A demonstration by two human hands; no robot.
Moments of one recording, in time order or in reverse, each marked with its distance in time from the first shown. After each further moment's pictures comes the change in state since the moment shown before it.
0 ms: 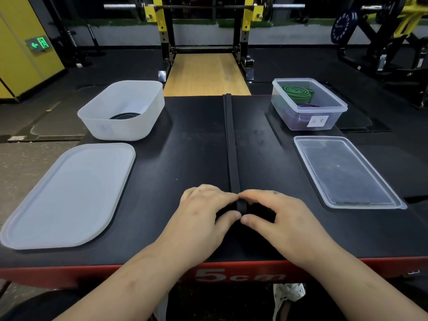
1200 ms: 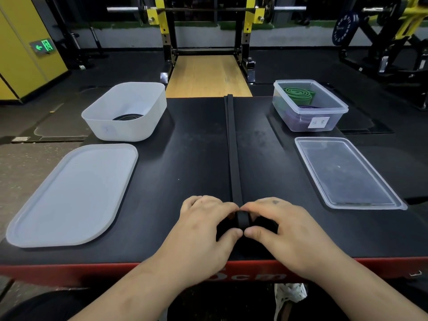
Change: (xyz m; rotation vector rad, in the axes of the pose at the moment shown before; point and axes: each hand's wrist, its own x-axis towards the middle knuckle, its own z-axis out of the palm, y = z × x) left_hand -0.023 0.008 0.000 -0.011 -0.008 -0.005; right_hand -0.010 0.001 0.000 -0.087 -0.061 -0.076
